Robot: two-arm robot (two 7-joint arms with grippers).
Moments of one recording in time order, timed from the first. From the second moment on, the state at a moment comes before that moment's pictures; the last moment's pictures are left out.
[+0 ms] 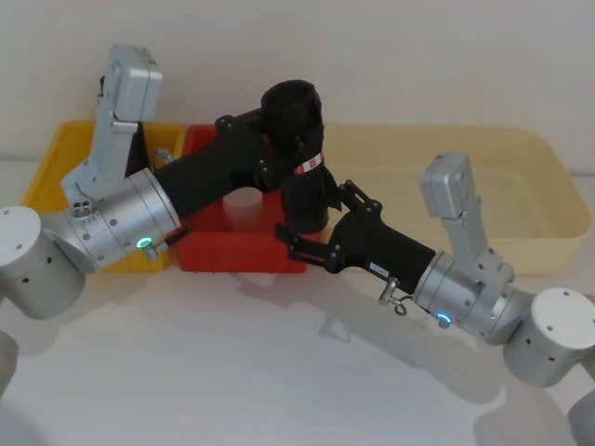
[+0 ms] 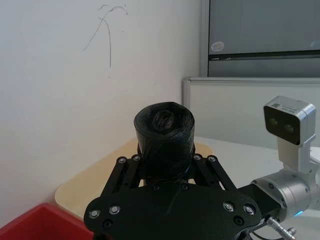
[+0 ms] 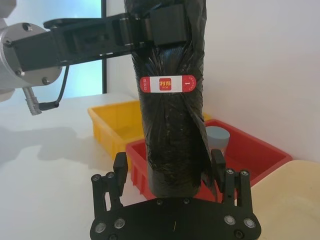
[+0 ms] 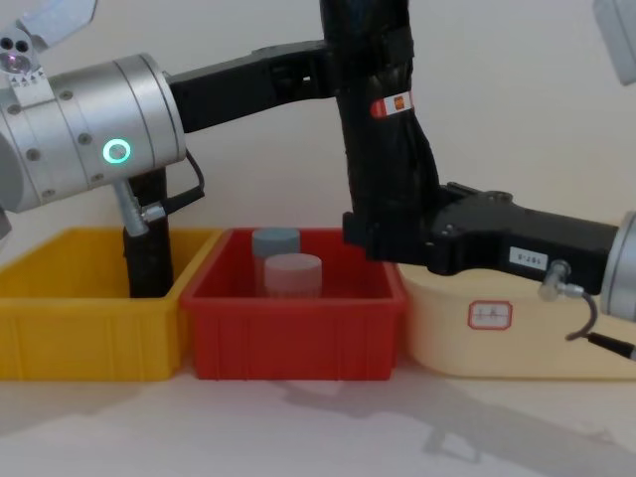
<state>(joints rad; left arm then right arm) -0.50 0.31 0.43 -1.47 -0.60 -0.03 -0.72 0.37 0.37 -0.47 -1.43 0.40 -0.10 0.57</state>
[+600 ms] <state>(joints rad) -0.50 0.31 0.43 -1.47 -0.60 -0.03 -0.72 0.39 0.34 -0.48 -1.40 0.38 -0.07 0.53</state>
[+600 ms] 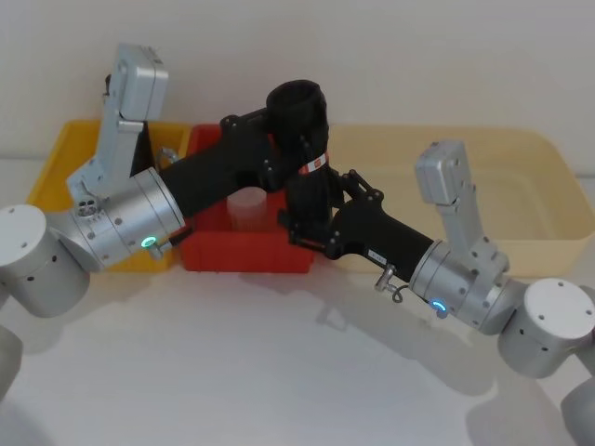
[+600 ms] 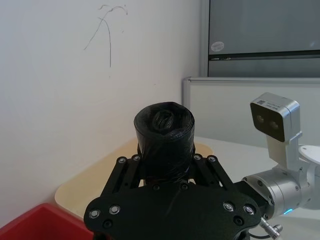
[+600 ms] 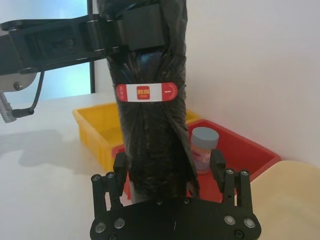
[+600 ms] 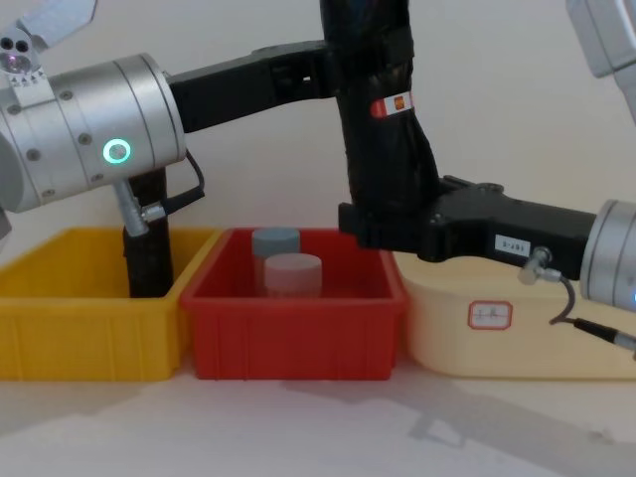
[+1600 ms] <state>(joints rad) -0.50 0.31 0.43 -1.47 -0.60 -0.03 -0.72 0.40 0.36 -0.48 -1.43 0.39 -0.02 0.52</state>
